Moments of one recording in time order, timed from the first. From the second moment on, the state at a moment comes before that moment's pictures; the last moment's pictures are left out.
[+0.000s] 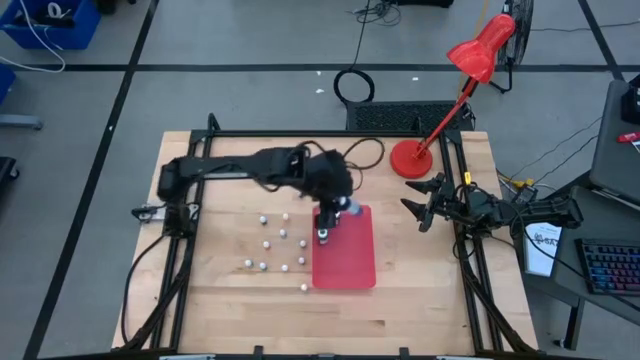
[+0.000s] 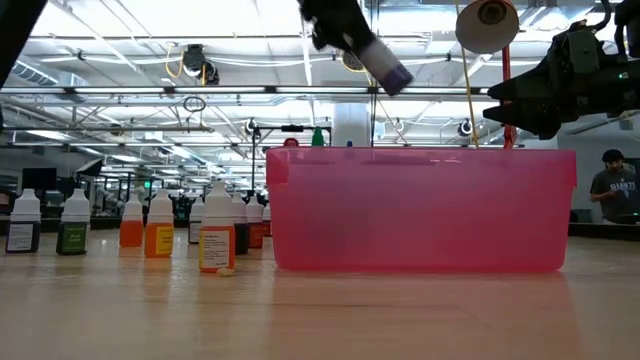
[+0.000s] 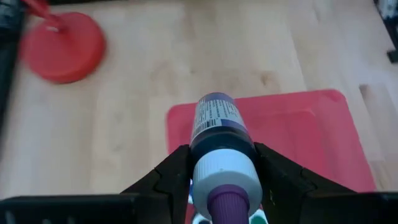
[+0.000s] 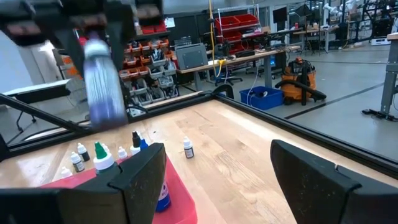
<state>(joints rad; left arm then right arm) 0.06 1.93 1.92 -0.87 0.12 0.14 0.07 0.08 0.01 0.08 0.47 0.17</state>
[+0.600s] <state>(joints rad) 0.06 2.20 1.92 -0.81 0.01 0.21 0.07 0.08 0.01 0.08 0.47 0.17</state>
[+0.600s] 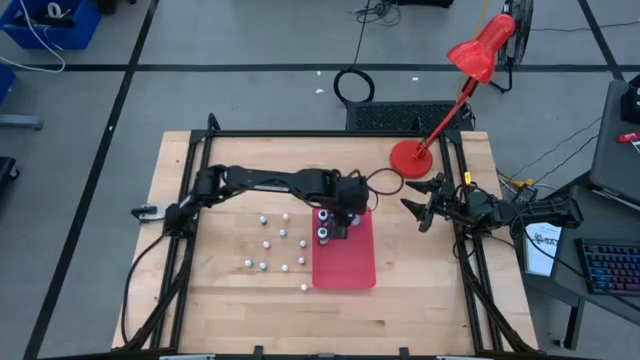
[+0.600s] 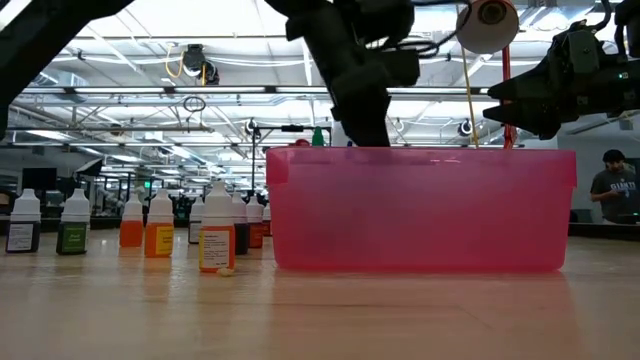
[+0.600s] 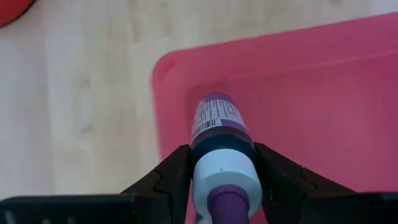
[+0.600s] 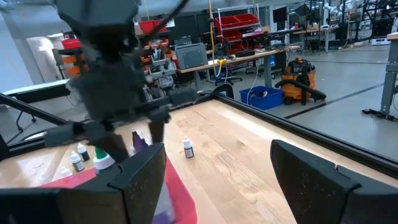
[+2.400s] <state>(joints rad) 0.02 2.08 2.00 -1.12 0.00 -0.04 0.07 0.08 0.01 0.08 0.47 0.17</state>
